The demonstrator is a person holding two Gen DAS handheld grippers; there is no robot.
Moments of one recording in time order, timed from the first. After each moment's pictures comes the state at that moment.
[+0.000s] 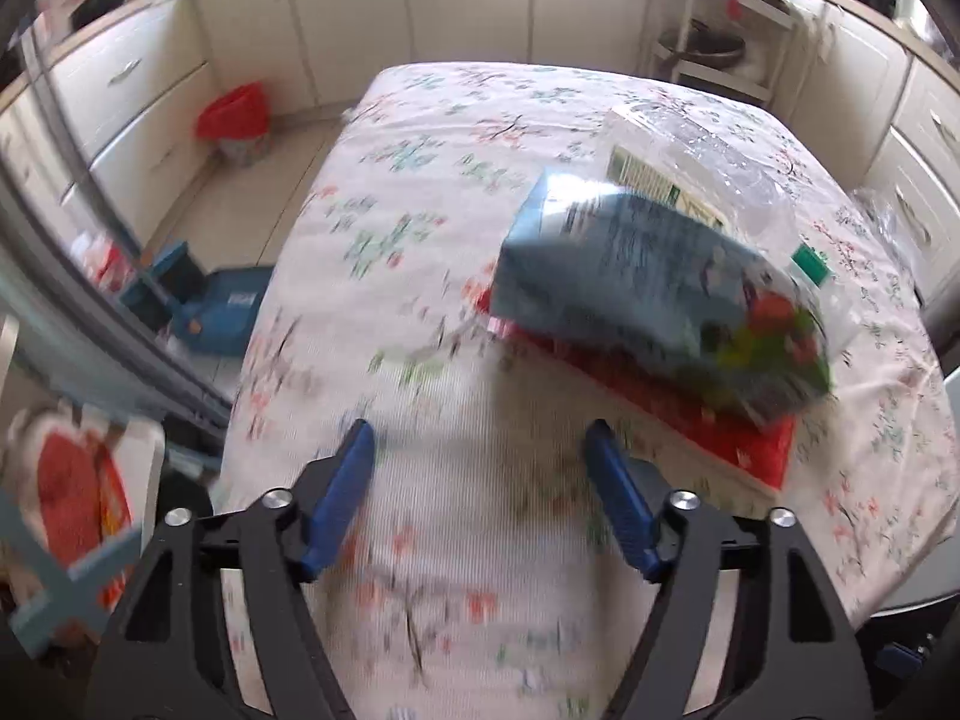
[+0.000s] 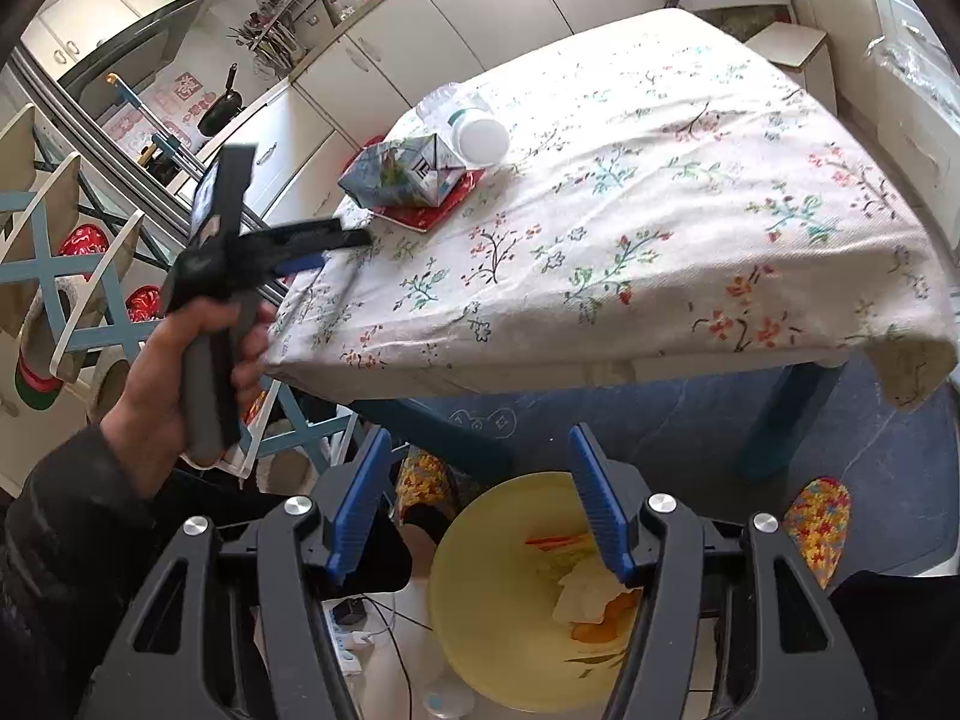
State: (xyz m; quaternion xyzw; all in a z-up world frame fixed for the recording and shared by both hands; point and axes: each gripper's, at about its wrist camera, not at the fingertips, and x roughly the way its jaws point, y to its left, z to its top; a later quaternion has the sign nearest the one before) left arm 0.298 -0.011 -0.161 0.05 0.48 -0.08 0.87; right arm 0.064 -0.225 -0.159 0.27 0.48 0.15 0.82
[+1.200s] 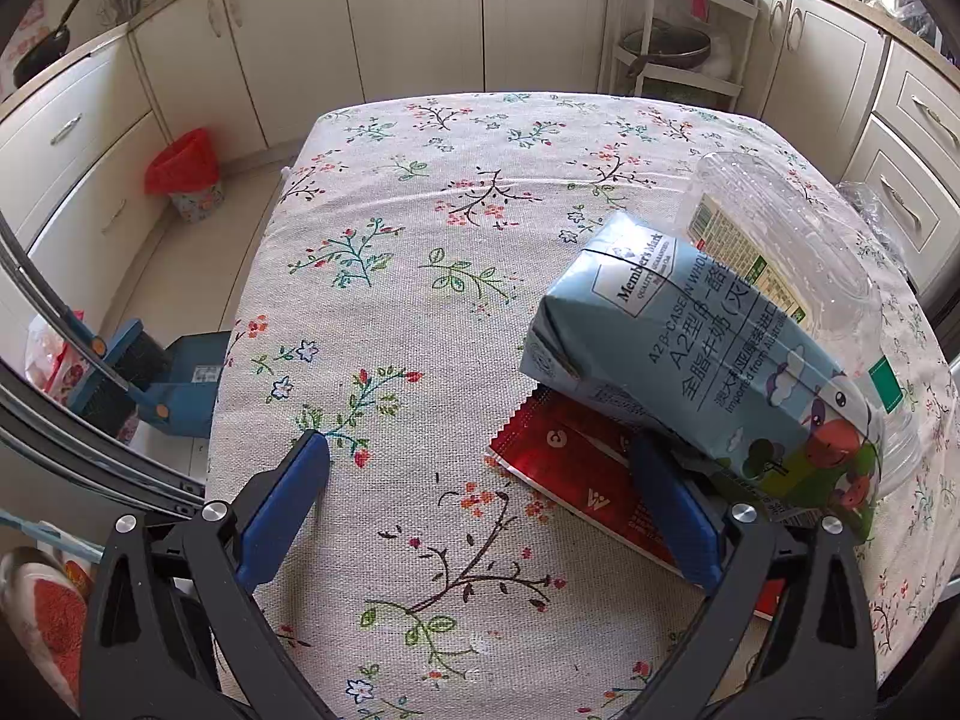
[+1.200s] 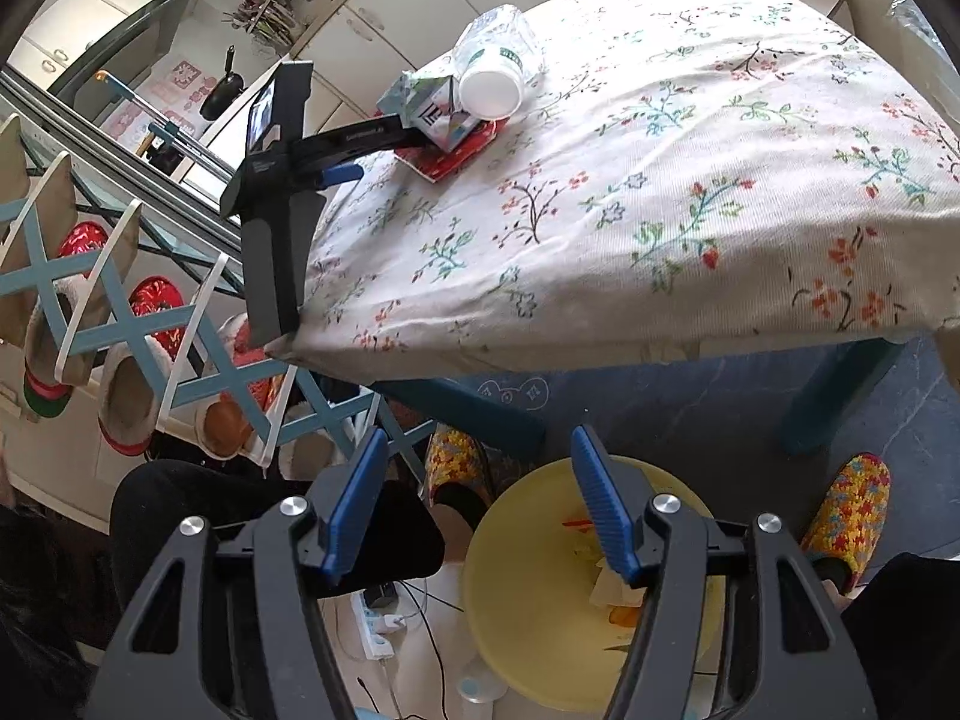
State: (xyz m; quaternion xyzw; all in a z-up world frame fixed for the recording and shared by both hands) left arm 0.378 -0.023 -0.174 0.07 0.46 -0.13 0.87; right arm 0.077 -0.203 -0.170 0.29 0.51 0.18 0.79
